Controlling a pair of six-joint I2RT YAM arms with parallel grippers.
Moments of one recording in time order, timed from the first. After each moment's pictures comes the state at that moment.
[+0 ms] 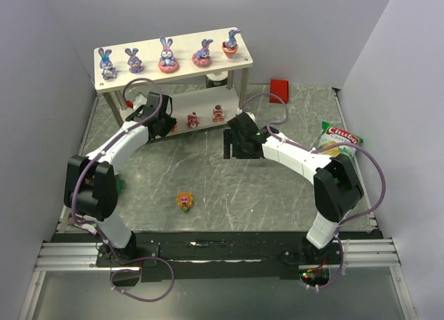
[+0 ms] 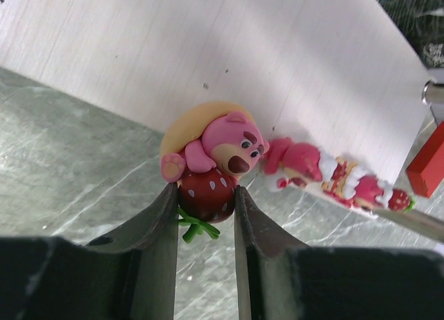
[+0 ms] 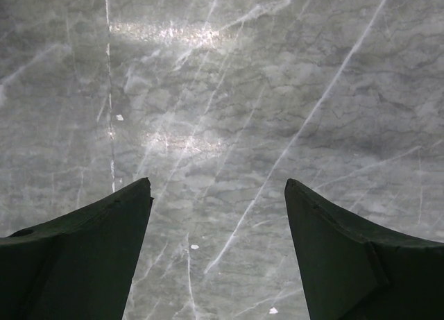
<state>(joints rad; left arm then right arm) -0.29 1.67 1.30 -0.45 -0.26 -1.10 0.65 1.71 1.30 -0.58 0.19 0.56</state>
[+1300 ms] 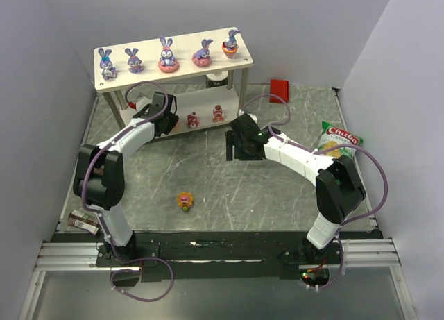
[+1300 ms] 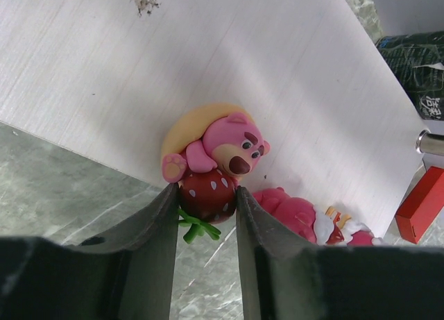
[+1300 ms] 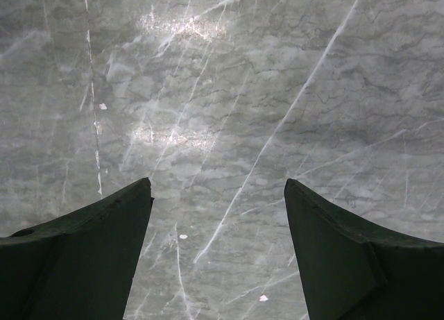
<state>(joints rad) -0.29 1.79 1.35 -0.36 -0.33 -1.18 0.65 1.68 1.28 -0.61 0.20 0.56</state>
